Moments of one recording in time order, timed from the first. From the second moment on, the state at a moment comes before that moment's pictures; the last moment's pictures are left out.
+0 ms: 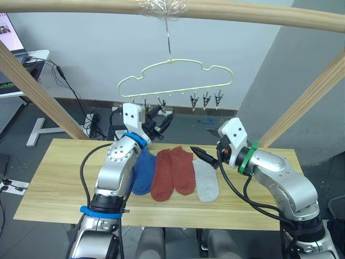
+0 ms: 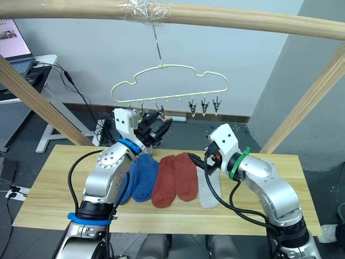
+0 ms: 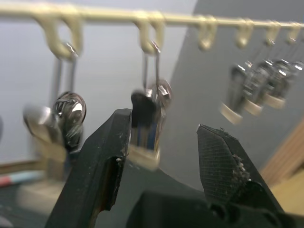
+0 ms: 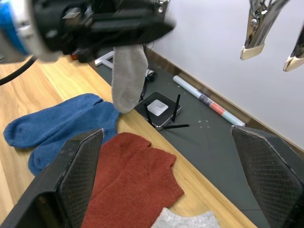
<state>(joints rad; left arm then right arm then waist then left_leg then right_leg) -0.38 0.31 -0.02 -0.05 -0.25 0.26 -0.47 -0.33 -0.39 0.14 -0.56 0.30 0.83 0.50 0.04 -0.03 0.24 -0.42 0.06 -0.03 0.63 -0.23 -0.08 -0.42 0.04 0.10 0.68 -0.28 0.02</state>
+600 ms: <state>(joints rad) -0.33 0.32 0.08 -0.13 -0.25 0.30 -0.38 -0.38 -0.43 0.14 -0.56 0.33 0.82 0.54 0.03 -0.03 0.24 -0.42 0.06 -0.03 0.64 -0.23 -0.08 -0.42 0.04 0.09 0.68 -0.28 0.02</state>
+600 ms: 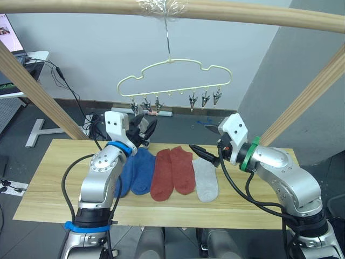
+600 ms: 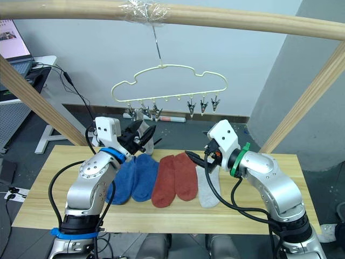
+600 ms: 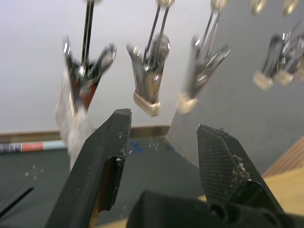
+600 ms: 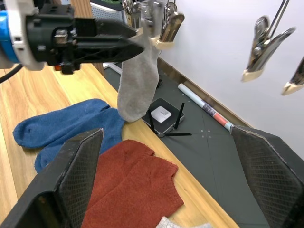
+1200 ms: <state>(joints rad) -0.41 0.30 0.09 -0.03 -0.19 0.21 -0.30 -0.41 -0.43 0.14 -0.57 0.34 0.82 0.52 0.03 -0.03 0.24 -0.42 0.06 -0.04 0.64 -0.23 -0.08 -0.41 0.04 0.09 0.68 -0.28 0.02</state>
